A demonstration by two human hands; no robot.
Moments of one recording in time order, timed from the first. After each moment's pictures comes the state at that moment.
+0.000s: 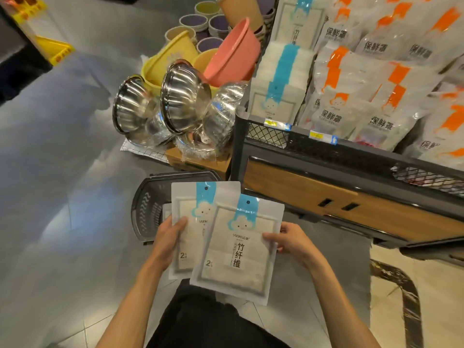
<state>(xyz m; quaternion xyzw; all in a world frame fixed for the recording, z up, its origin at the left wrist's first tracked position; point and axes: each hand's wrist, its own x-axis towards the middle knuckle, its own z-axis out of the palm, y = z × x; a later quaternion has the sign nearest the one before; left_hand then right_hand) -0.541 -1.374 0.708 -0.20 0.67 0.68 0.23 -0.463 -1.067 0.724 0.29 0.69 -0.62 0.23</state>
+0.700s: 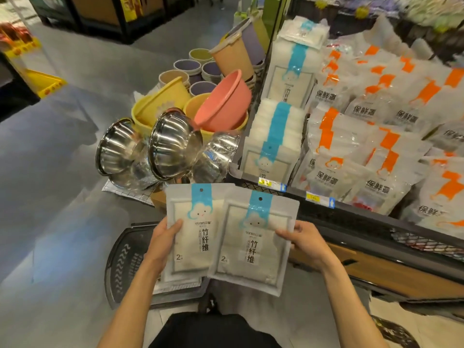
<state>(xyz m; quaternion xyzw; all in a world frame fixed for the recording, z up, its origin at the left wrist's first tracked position) -0.728 -1.320 0.709 -0.14 0.64 0.73 0.20 -0.629 -0.981 0.777 0.26 0.73 -0.63 0.11</state>
